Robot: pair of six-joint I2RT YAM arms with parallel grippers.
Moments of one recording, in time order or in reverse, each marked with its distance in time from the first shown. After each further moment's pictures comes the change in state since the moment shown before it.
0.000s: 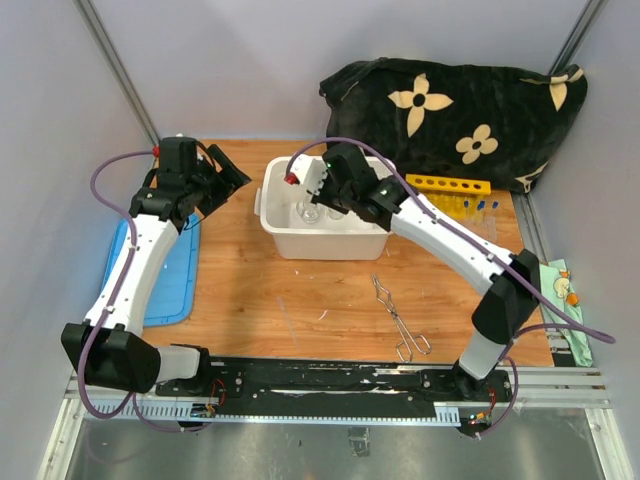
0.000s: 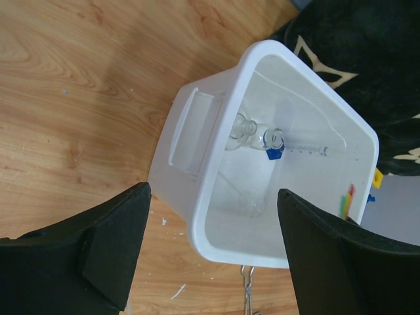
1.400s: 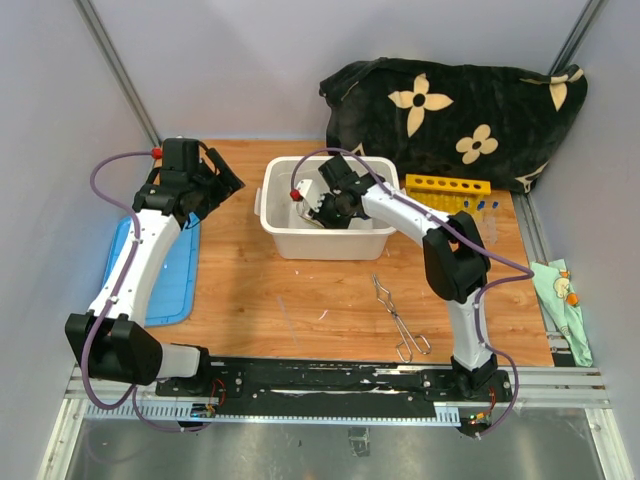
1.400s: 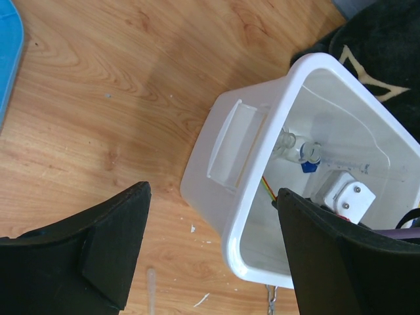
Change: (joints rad) left arm 0.011 0.037 0.008 -0.031 -0.082 0.040; right arm -0.155 0.399 0.063 -0.095 -0.399 0.026
